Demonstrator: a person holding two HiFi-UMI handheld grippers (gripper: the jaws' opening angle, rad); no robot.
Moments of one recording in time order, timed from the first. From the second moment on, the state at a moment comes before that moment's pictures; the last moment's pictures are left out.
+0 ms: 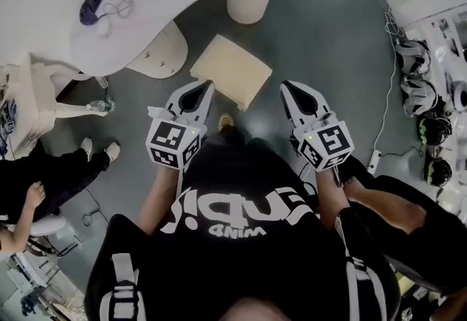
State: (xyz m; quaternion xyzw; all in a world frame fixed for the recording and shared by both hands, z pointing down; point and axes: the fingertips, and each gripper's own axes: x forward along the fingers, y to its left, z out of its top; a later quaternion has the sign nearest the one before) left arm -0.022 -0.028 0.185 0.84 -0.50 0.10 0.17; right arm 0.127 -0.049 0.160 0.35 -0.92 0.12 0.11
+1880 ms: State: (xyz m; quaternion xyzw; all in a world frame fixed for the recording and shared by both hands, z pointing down) left arm -0.090 -0.209 0.472 0.67 -0.69 0.08 0.28; right arm -0.007 -0.286 0.453 0.06 -0.95 0.16 0.26
